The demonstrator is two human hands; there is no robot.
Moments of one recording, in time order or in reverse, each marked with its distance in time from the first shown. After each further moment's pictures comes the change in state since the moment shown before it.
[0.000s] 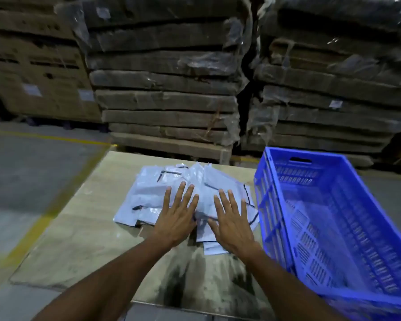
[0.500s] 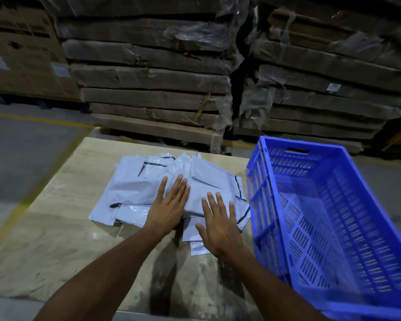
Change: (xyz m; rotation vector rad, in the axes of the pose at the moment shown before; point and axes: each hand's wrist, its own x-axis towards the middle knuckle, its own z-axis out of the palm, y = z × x) left_hand 0.035 -0.002 0.061 0.150 -0.149 0.060; right_hand 0.001 0.009 0.031 0.040 -0.084 0.006
